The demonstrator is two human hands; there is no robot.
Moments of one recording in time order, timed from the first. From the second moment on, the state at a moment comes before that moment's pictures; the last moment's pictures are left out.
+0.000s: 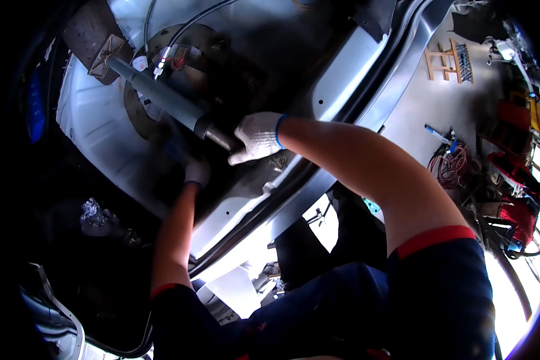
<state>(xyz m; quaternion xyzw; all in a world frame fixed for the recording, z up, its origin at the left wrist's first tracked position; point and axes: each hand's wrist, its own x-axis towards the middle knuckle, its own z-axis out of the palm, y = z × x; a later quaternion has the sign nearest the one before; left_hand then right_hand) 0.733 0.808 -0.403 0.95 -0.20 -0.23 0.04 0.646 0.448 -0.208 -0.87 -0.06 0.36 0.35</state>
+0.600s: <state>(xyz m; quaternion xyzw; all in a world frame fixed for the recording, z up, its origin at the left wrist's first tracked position) 0.734 0.787 -0.404 0.92 -0.23 -0.30 -0.06 0.645 0.447 -0.205 -0.86 -0.05 0.36 0.36</state>
